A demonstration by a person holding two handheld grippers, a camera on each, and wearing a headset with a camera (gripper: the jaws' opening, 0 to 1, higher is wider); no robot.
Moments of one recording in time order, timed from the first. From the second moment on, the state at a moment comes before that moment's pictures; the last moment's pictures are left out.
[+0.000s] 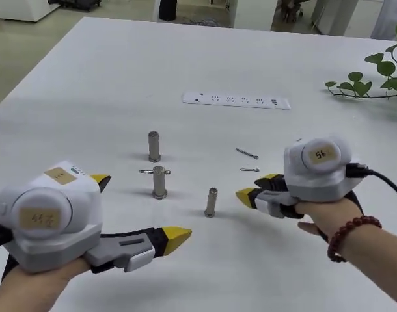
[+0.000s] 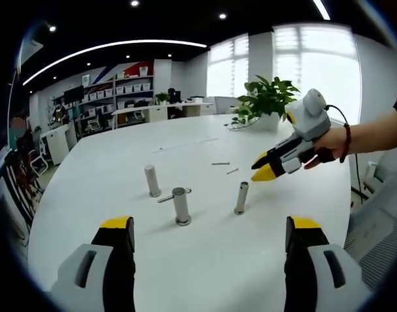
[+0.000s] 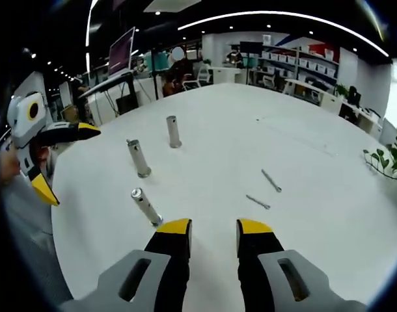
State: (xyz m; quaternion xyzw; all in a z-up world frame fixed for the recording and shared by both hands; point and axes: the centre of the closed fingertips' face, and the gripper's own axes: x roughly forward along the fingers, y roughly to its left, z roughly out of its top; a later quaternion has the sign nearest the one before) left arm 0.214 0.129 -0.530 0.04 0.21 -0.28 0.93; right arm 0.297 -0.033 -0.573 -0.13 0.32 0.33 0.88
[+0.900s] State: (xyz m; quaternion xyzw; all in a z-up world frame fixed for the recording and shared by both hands) left arm 0.214 0.137 -0.535 0.05 0.22 -0.27 0.93; right arm 0.341 -0.049 -0.585 -0.26 0.39 0.39 0.79
